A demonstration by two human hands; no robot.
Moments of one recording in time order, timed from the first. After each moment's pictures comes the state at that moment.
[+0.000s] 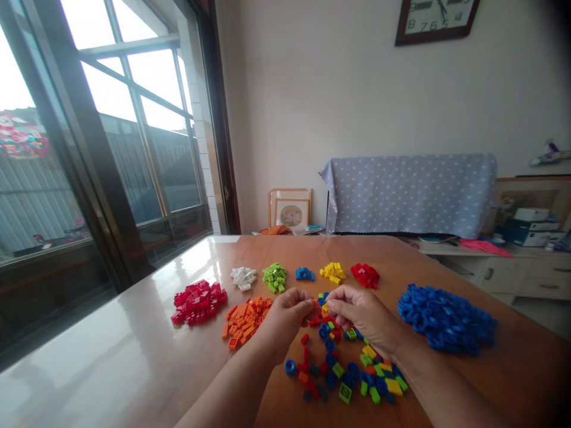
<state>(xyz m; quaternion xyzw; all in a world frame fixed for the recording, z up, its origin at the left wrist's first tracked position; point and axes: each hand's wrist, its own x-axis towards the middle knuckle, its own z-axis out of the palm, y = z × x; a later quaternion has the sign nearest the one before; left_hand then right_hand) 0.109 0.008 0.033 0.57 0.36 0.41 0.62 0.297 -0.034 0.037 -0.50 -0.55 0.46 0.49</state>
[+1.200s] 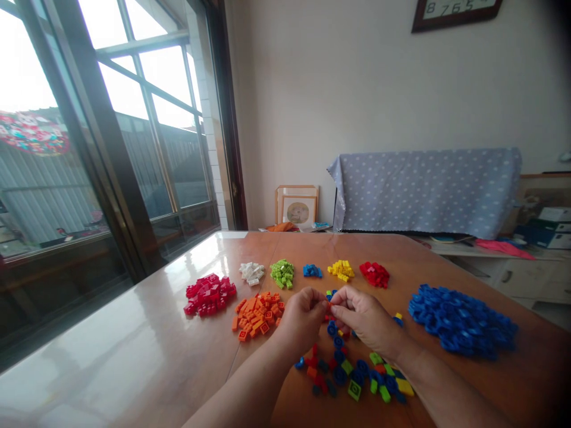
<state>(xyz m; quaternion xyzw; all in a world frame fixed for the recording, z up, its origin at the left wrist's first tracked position) 0.122 0.014 0.008 0.66 0.39 0.42 0.48 0.281 -0.030 0.025 -0.52 -0.58 0.43 0.46</state>
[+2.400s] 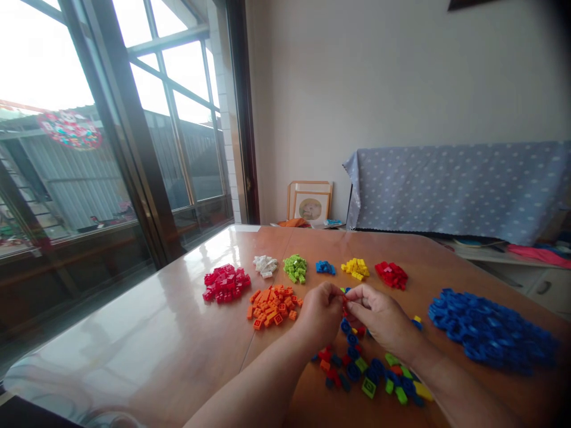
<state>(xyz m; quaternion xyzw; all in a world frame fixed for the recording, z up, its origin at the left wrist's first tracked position) 0.129 0.010 0.014 0.70 0.43 0.42 0.39 0.286 -0.020 0.007 -0.53 -0.59 0.41 0.46</state>
